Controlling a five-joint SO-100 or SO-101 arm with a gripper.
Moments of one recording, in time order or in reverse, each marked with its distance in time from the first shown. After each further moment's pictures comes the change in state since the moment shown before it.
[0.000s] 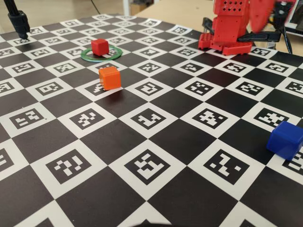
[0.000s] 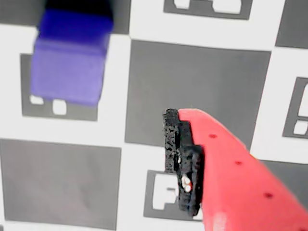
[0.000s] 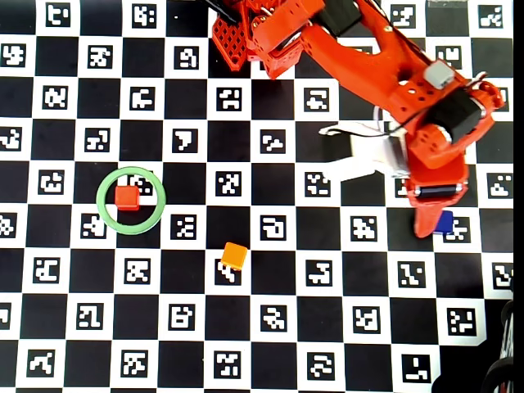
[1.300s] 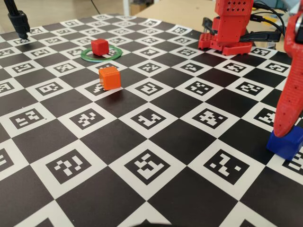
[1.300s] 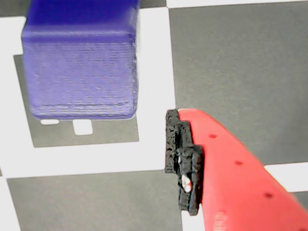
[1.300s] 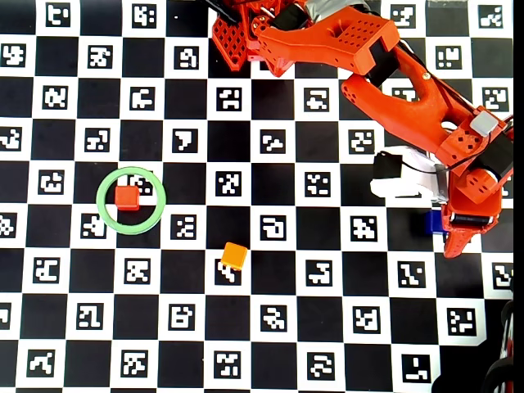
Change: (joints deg) arm -4.1 -26.7 -16.5 -9.8 12.7
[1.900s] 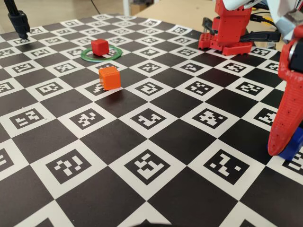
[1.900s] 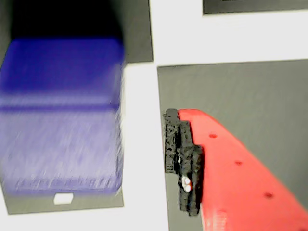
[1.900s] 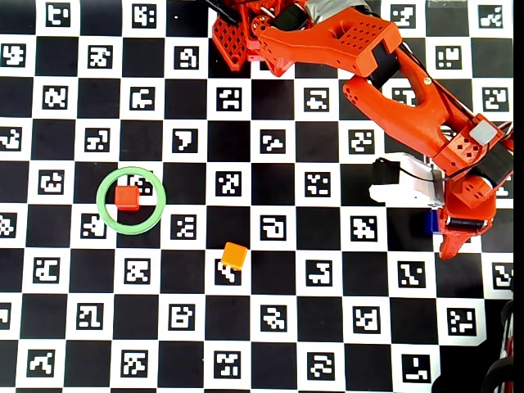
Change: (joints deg) arm 0.0 -0.1 9.3 -6.9 -0.4
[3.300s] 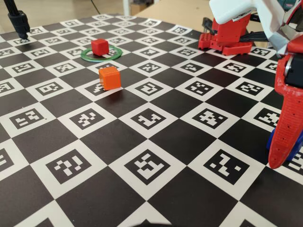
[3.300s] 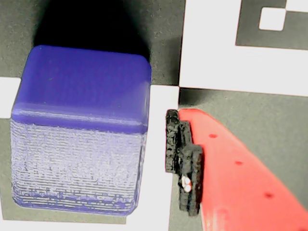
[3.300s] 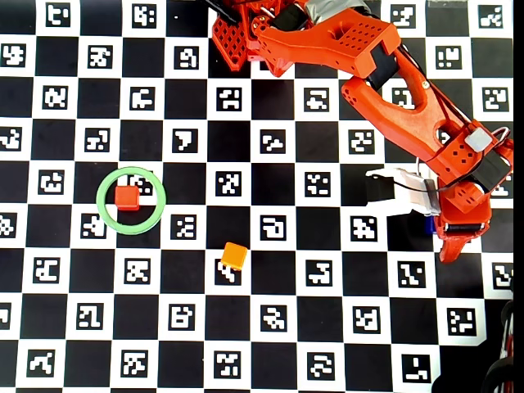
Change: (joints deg) arm 0.6 0.0 2.0 -3.7 -7.6
